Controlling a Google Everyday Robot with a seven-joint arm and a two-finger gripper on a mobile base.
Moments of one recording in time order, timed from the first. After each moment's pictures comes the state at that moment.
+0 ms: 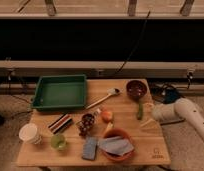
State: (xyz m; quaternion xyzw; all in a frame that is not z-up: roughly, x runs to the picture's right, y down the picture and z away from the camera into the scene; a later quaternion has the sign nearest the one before) arm 0.269 0.172 0.836 -0.20 -0.25 0.26 0.91
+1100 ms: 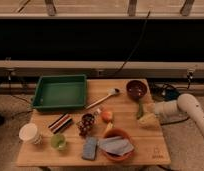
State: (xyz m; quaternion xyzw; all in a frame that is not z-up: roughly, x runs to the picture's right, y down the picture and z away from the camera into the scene) arm 0.262 0.163 0.852 -0.28 -0.24 0.42 0.83
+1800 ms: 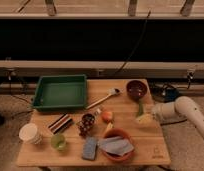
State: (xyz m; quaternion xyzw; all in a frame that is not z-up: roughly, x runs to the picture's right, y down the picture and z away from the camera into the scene) arm 0.247 0.163 0.837 -0.27 -0.20 0.48 0.81
